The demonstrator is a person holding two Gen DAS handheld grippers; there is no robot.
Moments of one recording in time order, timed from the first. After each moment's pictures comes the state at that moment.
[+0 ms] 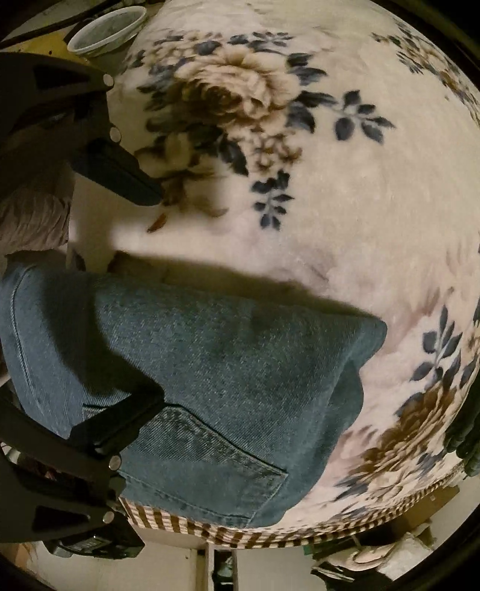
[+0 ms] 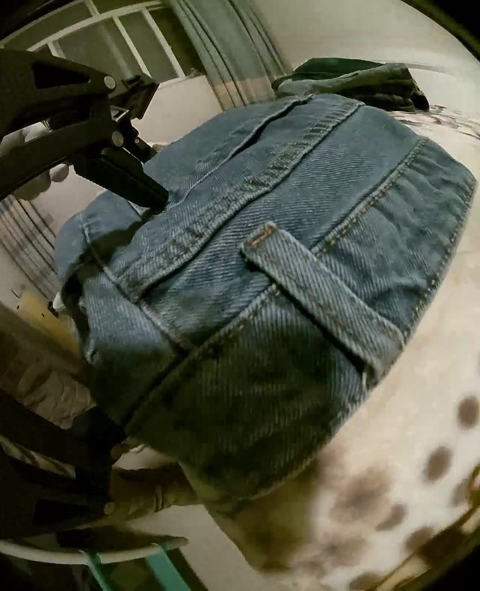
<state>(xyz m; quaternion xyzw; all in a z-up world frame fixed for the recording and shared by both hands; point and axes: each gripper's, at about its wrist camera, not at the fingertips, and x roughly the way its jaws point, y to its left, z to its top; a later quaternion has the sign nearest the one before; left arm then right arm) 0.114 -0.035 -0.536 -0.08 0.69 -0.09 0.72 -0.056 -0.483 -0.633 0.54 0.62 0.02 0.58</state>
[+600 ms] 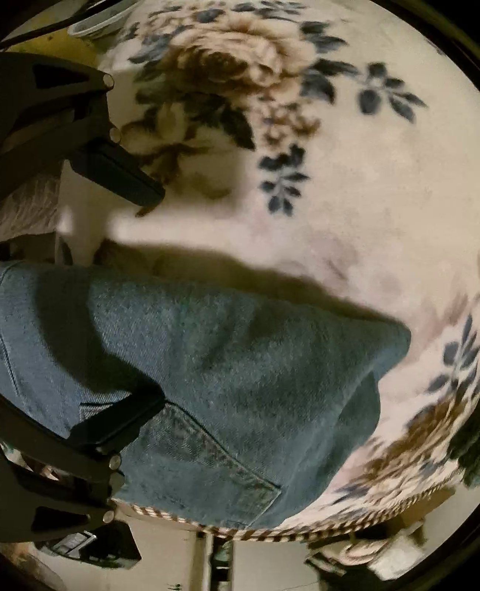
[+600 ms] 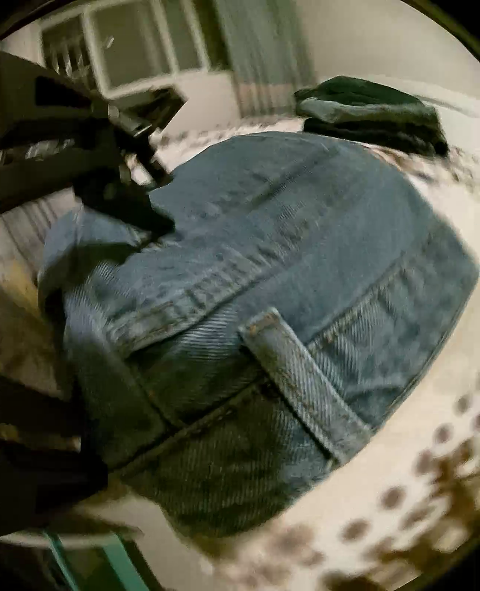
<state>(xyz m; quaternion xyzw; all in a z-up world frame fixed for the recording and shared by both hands) 0.132 -0.049 -0.563 -0.12 0.70 -0.12 0.70 -0.034 -0.452 -0.593 0.46 0.60 0.04 0.65</state>
